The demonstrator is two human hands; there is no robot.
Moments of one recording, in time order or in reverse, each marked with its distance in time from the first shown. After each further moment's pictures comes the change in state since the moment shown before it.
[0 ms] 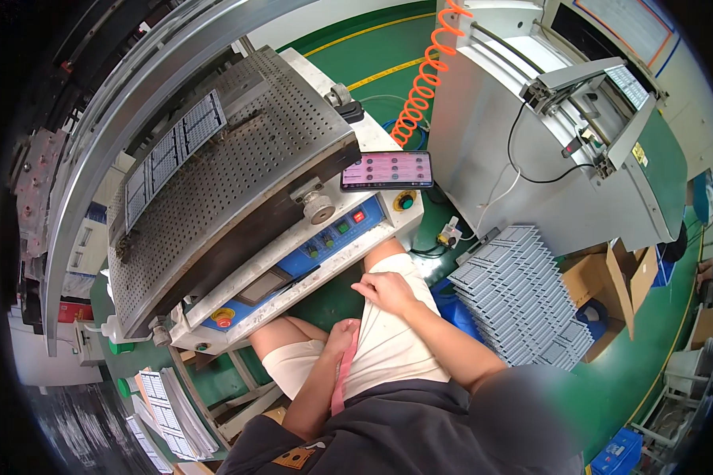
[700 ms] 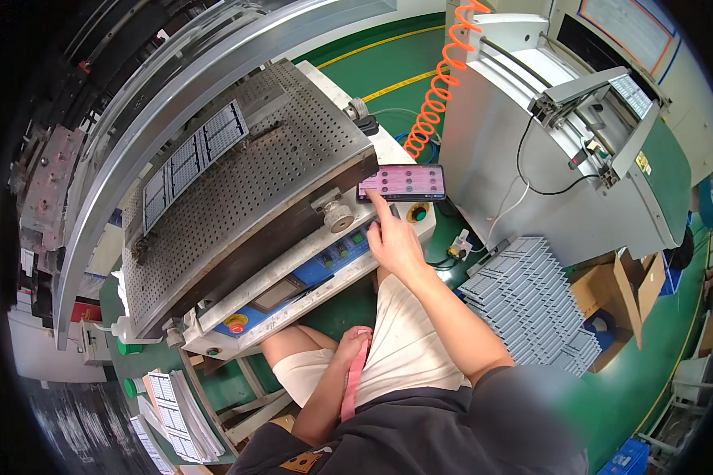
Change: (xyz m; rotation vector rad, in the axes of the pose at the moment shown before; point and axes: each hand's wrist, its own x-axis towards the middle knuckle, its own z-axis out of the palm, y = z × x) left_hand 0.004 0.004 -0.003 -0.218 -0.018 -0.115; right_hand 0.049 -0.064 -0.103 0.160 0.567 0.017
